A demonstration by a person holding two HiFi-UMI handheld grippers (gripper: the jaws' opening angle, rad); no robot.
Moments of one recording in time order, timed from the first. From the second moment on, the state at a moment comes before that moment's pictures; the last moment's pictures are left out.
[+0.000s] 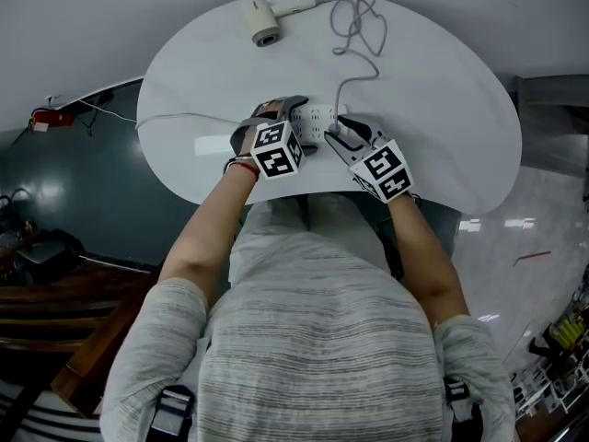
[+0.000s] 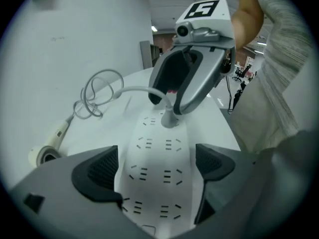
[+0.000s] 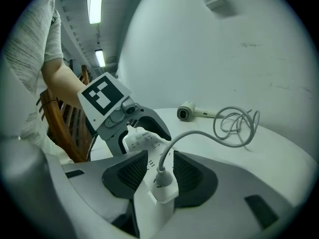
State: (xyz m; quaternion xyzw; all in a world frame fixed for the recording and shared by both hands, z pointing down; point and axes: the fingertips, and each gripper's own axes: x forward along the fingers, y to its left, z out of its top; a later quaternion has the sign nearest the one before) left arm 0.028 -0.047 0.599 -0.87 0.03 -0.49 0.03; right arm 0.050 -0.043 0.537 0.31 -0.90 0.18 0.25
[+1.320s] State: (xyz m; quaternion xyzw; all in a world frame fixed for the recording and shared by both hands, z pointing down) left arm 0.025 -0.047 0.624 -0.82 -0.02 -0.58 -0.01; right arm 0.049 -0.043 0.548 0.29 -0.90 0.17 0.29
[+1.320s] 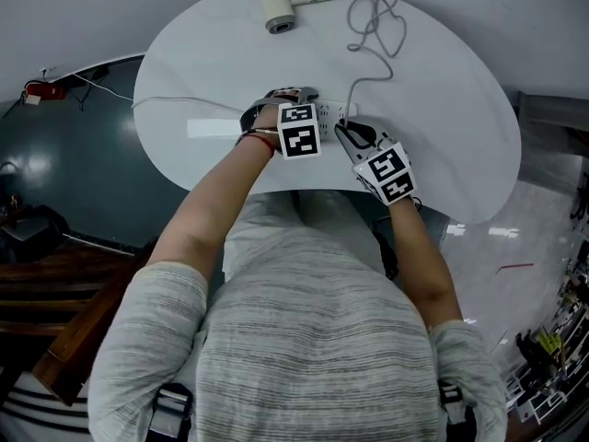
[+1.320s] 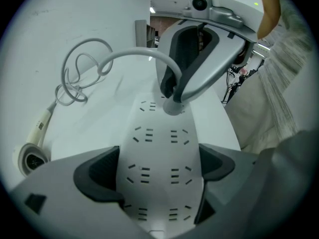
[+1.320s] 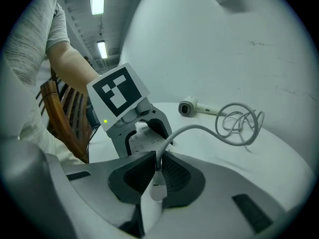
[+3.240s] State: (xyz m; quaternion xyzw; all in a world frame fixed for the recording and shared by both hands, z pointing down) left arm 0.025 -0.047 0.625 -0.81 -0.02 -0.58 -0.02; right arm 0.044 -0.067 0.471 0.35 -0.90 0.11 0.23
